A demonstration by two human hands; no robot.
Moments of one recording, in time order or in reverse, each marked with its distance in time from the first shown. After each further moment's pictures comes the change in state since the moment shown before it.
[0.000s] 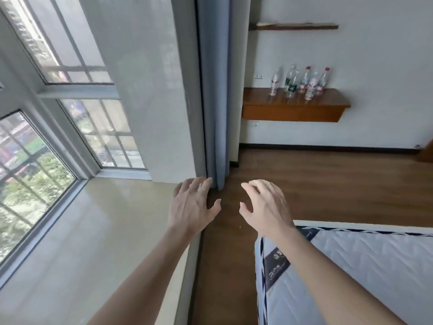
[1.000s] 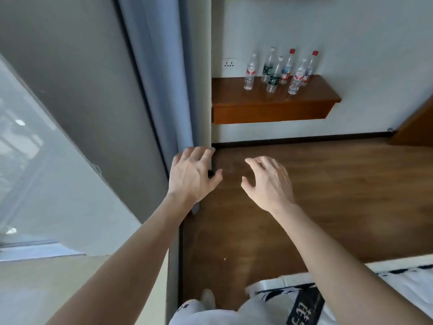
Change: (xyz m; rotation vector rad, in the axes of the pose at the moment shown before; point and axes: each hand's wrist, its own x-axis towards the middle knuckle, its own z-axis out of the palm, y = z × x) left_hand 0.468 -0.014 0.178 -0.075 -0.045 0.212; right_hand 0.374 0.207 0.154 -0.117 -0.067 0.262
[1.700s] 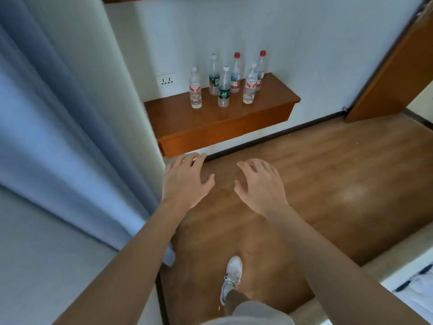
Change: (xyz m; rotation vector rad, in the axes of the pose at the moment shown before) left_hand 0.304 0.047 0.142 -0.091 -0.121 0.190; right_hand 0.219 0.157 0.071 -0.039 -0.048 0.263
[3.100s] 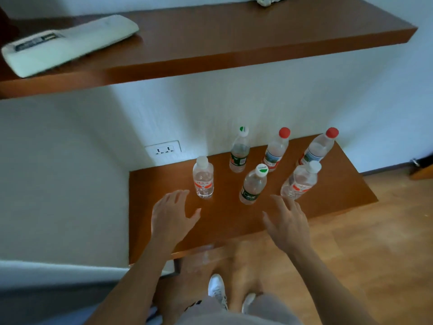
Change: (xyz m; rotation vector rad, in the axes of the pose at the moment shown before) left_hand 0.490 -0.165 0.196 -0.020 -0.177 -0.351; right_hand 0.529 0.158 0.181 0.183 -0.113 0.102
